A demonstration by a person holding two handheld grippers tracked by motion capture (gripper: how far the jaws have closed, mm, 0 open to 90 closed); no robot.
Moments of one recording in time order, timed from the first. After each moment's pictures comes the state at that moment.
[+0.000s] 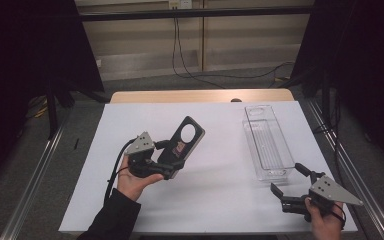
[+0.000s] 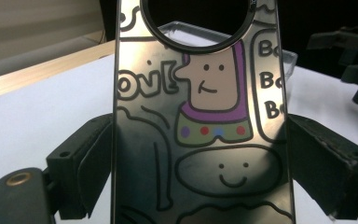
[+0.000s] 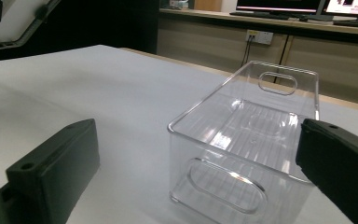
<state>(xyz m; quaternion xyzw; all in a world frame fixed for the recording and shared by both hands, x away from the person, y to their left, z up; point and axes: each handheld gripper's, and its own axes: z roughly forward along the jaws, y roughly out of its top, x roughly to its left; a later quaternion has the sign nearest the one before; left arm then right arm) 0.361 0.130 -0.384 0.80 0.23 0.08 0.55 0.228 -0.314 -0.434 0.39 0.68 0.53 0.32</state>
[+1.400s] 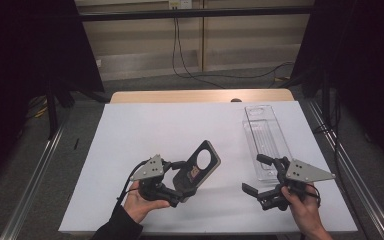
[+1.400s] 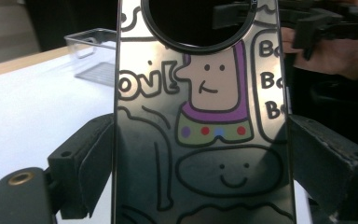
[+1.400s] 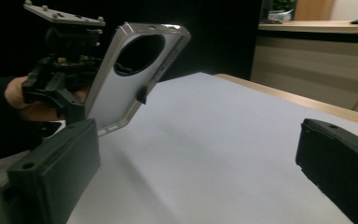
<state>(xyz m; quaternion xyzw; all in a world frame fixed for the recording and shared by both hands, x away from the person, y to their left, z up) 0.322 0.110 -0.411 0.78 0.14 0.01 0.61 0.262 -0.253 -0.394 0.28 0.71 0.63 0.17</state>
